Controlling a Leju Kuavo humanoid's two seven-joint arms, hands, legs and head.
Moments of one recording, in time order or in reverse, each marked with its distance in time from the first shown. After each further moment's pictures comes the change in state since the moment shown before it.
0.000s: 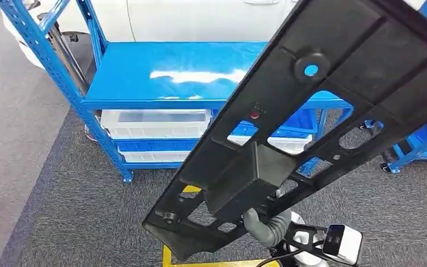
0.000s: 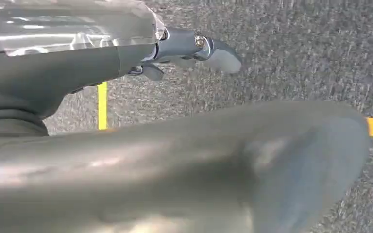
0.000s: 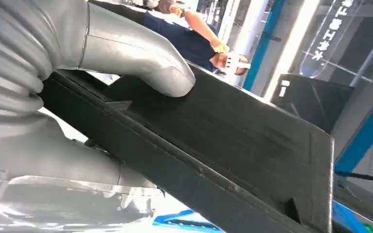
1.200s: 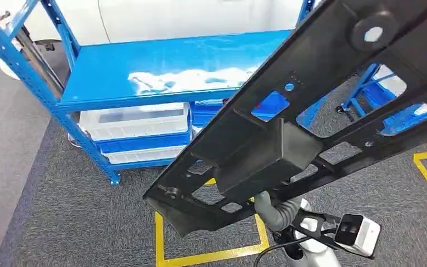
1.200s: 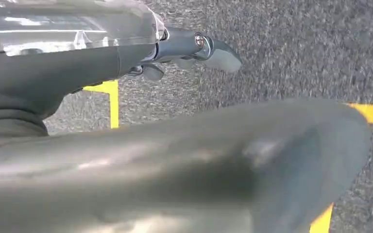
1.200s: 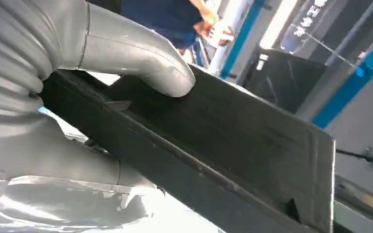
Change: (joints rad) left arm -0.007 0.003 0.017 0.000 -0.004 0.029 0.040; right arm -0.105 -0.017 0.013 -0.032 -0.047 -0.079 0.000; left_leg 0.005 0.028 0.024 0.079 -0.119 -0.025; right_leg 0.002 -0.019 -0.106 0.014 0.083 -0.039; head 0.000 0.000
